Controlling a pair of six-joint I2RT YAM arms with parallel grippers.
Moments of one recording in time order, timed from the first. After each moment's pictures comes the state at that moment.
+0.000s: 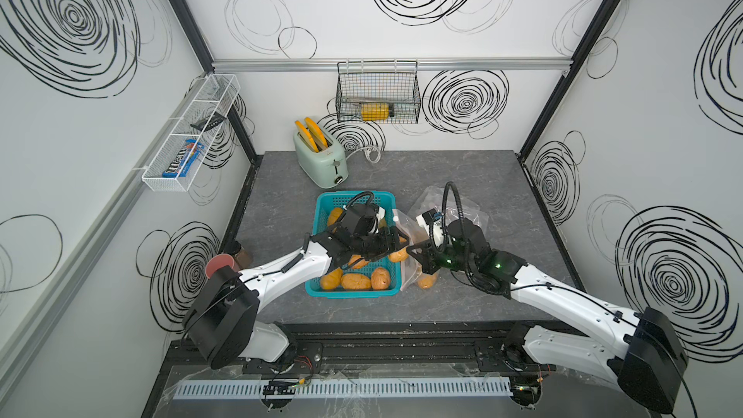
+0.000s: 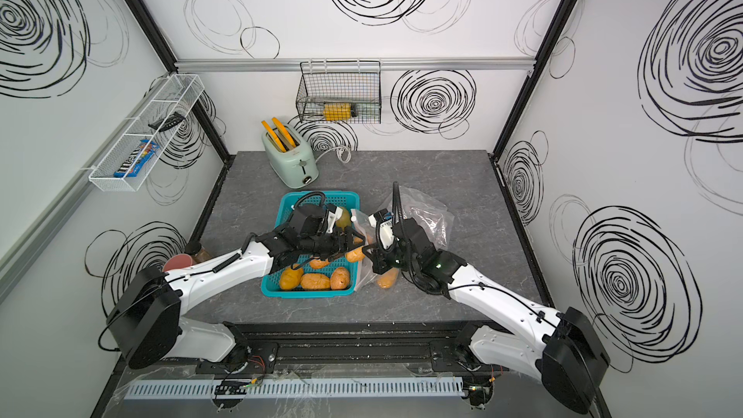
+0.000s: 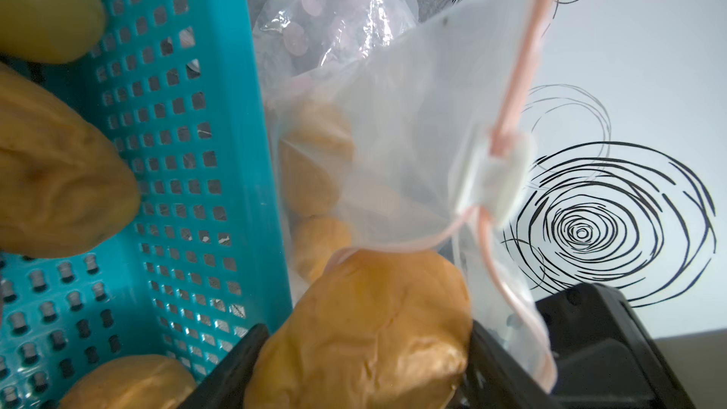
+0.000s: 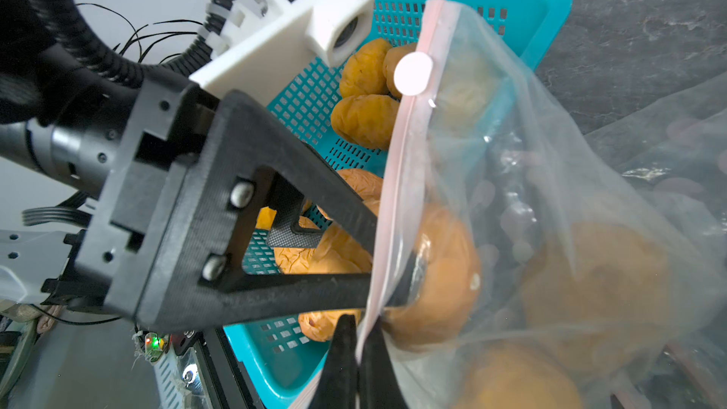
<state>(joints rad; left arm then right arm) -0.67 1.42 0.86 -0.10 0.46 -0.99 0.79 1.09 0.69 -0.15 -0.24 0.41</state>
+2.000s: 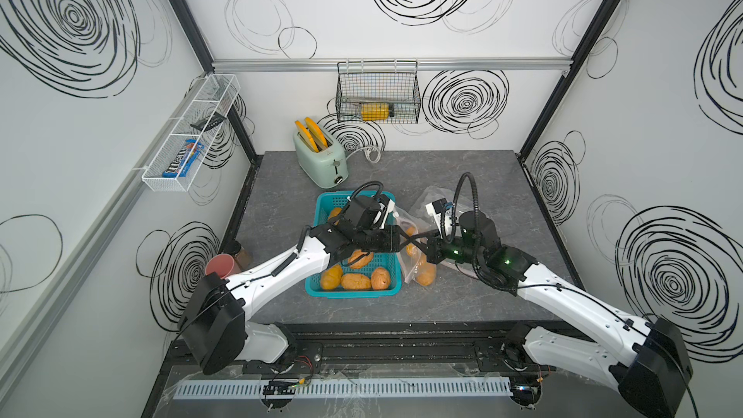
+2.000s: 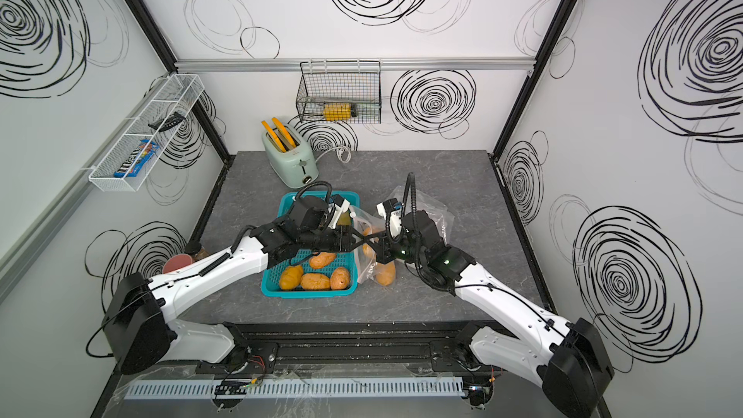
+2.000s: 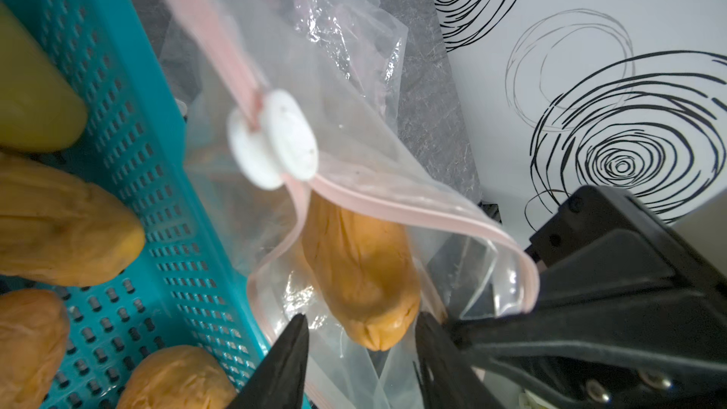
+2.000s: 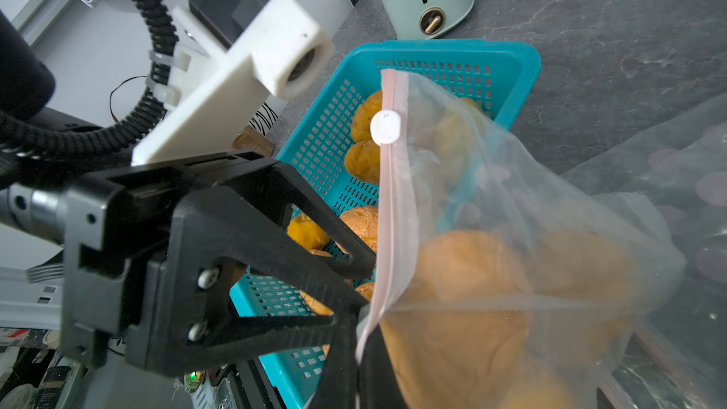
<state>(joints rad) -0.71 1.38 1.01 -0.33 0.38 -0.70 0.71 1.05 0.73 -0.14 -0.30 0.47</state>
